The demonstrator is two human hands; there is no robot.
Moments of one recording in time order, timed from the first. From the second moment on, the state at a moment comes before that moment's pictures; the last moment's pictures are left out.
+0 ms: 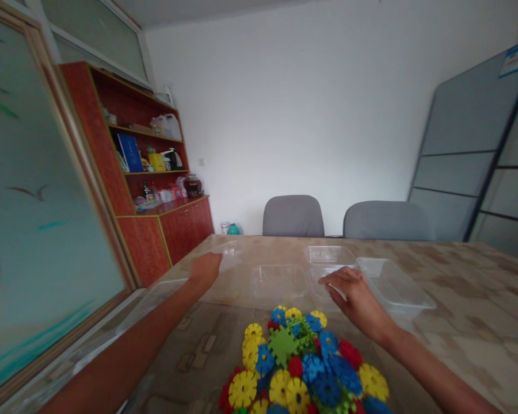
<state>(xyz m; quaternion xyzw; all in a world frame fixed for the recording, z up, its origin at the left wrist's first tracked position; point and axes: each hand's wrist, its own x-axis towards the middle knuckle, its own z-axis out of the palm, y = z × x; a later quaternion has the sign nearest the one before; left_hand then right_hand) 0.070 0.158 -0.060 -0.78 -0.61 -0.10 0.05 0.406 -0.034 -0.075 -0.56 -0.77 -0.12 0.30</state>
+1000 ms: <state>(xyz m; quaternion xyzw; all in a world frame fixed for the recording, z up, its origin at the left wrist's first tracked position) 0.199 0.174 -0.092 -0.95 -0.29 -0.11 -0.06 0.467 -0.043 -0.090 -0.65 -0.71 -0.20 0.19</state>
